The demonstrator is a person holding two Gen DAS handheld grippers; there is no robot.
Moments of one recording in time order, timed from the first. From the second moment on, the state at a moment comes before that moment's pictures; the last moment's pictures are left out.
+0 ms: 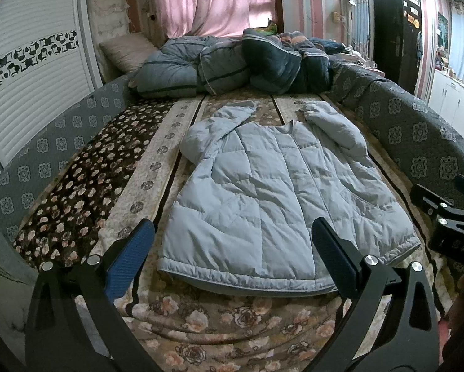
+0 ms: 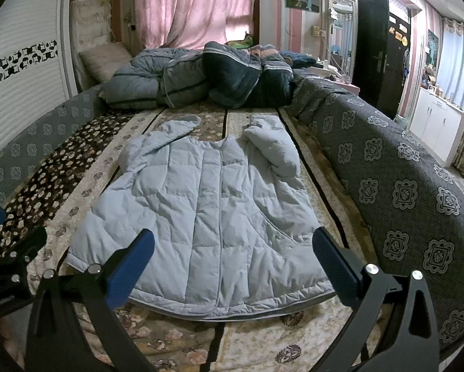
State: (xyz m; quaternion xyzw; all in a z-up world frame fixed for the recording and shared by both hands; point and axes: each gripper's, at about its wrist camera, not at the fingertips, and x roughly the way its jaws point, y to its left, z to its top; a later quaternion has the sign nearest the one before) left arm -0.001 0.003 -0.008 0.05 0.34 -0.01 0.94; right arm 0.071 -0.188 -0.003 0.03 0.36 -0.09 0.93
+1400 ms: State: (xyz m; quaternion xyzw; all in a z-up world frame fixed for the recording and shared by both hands) left arm 0.073 0.032 -0.044 0.04 0.34 -0.03 0.94; right arm 0.113 -0.199 -0.042 0.00 0.35 -0.06 0.93
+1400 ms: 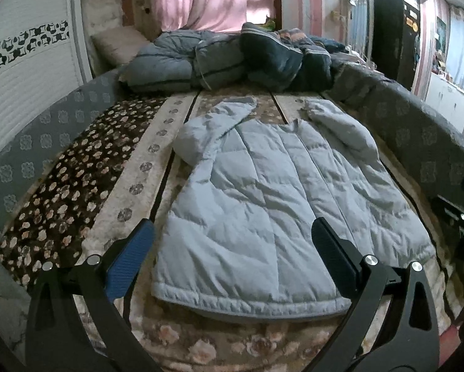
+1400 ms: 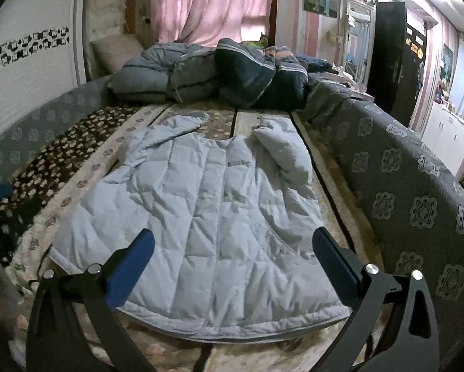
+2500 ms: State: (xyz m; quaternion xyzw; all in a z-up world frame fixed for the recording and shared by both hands) left arm 0.141 0.146 -0.217 0.02 0.47 0.04 0.88; right arm 0.123 -0.354 -0.243 0.02 0.51 -0.14 0.85
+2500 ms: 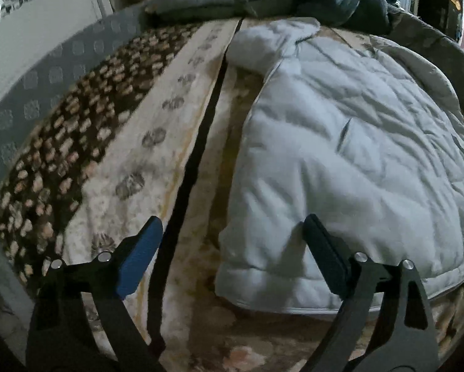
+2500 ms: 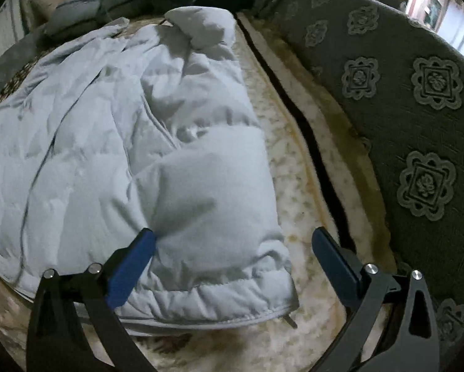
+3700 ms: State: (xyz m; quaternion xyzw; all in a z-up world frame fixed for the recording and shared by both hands) left arm 0.102 0.120 -0.210 -0.12 0.48 0.03 0.87; right arm 0.122 -0.324 -0.191 0.00 0.52 -0.10 0.85
